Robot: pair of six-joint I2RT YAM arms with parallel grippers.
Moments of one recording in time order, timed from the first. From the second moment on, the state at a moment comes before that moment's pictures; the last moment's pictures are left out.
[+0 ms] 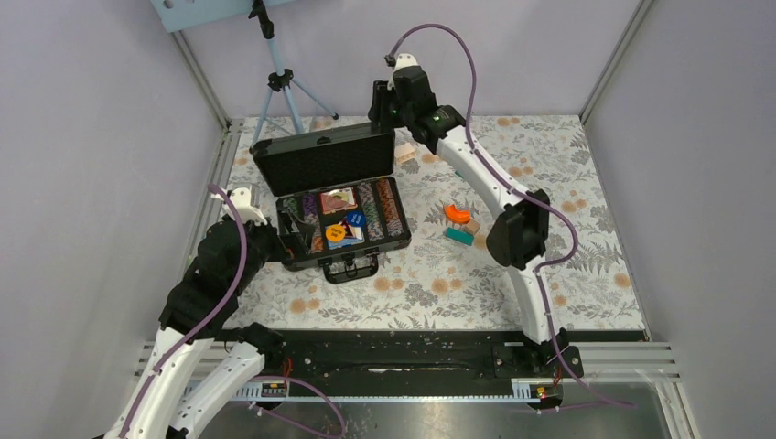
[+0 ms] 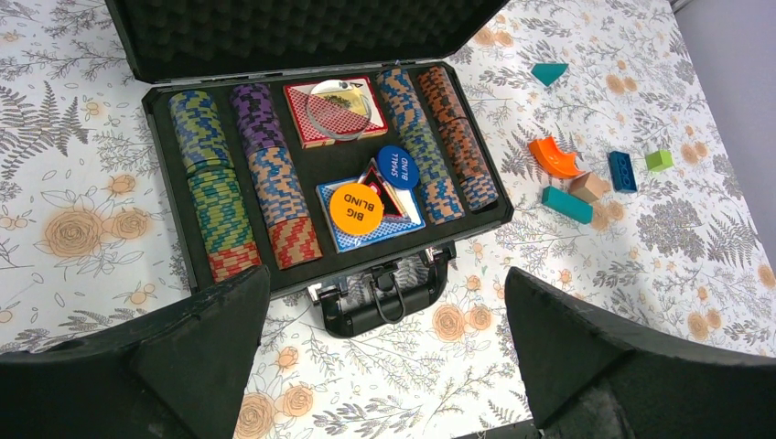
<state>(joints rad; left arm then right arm) -0.44 0.55 0.90 -0.71 -0.14 -0.44 0.60 2.27 2.35 -0.47 0.06 0.34</state>
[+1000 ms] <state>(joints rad) -0.44 0.54 0.94 -0.81 -0.15 -0.50 0.67 1.54 1.50 -0.50 0.02 0.41</state>
